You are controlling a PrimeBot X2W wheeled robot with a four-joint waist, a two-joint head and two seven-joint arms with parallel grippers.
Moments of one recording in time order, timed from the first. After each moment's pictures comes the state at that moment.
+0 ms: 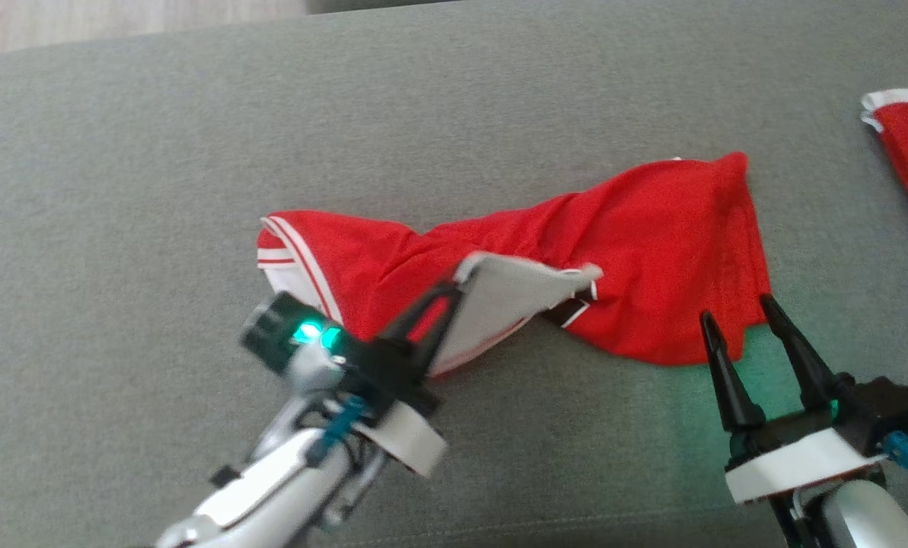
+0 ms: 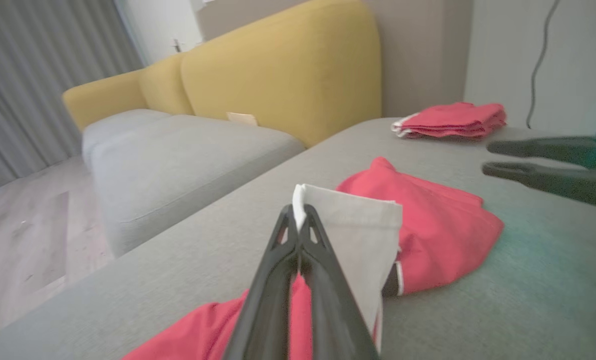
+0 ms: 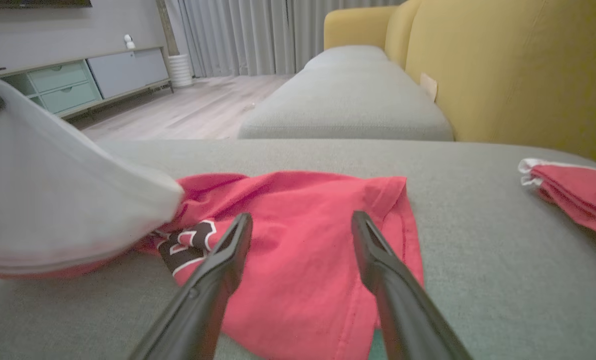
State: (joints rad) left arm -0.45 0.29 -0.94 0.13 -0.22 0.22 -0.26; right arm -0.01 -0.24 0.18 0.16 0.22 0.13 -0.26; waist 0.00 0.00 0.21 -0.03
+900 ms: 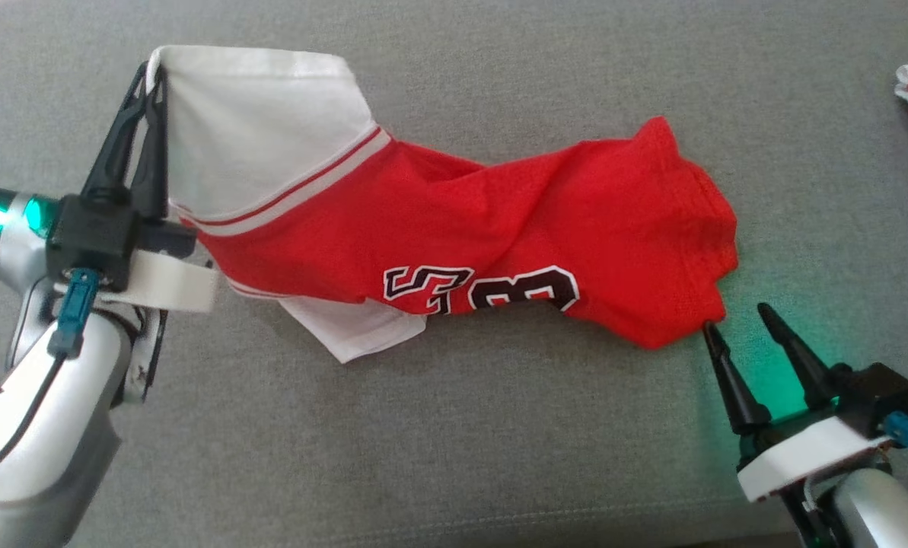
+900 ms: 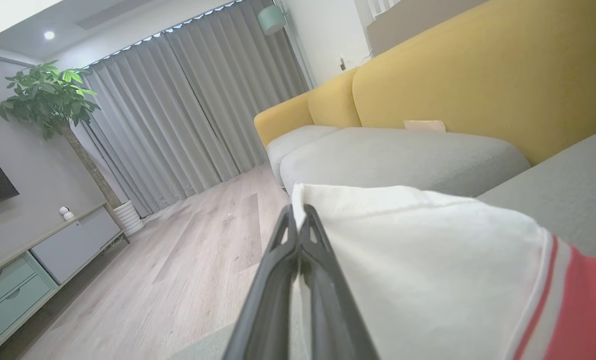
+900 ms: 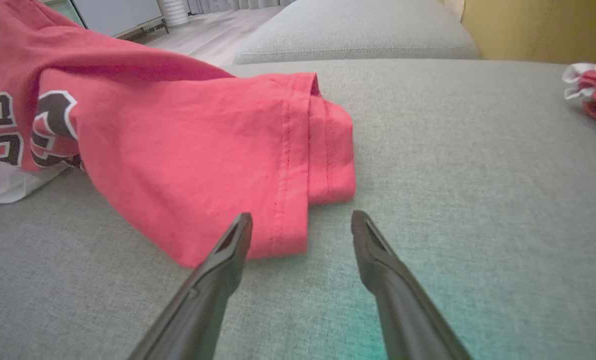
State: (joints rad) left arm -0.50 0.54 -0.54 0.06 -0.20 0.34 -0.26; right arm -0.08 -0.35 0.30 0.30 0.35 0.13 -0.26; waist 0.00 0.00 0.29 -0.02
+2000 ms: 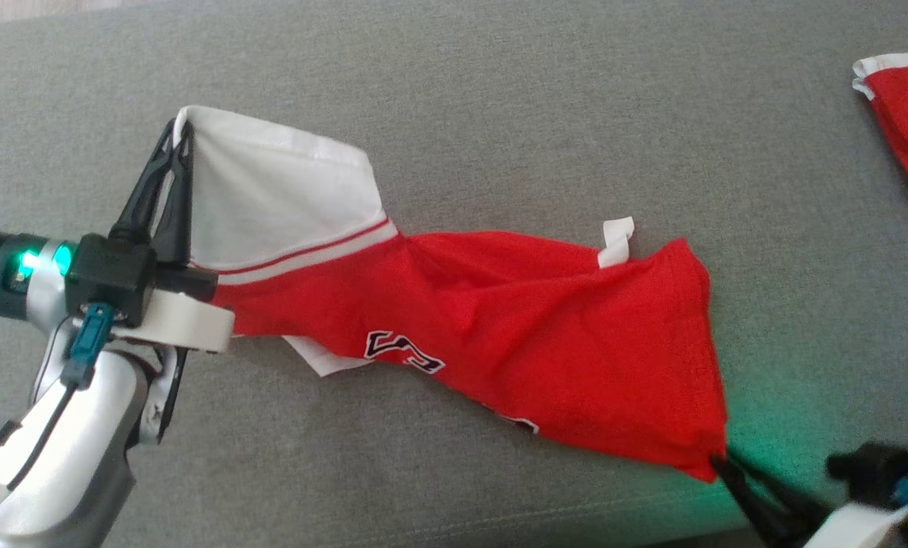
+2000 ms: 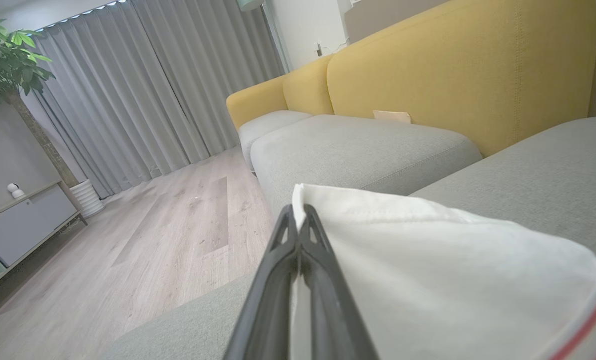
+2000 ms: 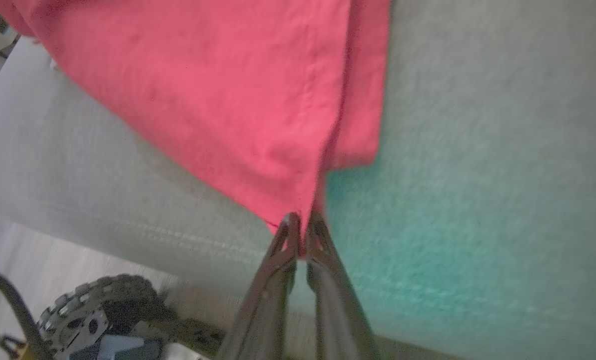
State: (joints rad) left arm -0.42 0.53 -0.55 0.05 -0.26 0.33 -0.25; right arm 0.21 -0.59 0.47 0.02 0.69 0.13 0.07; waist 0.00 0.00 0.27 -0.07
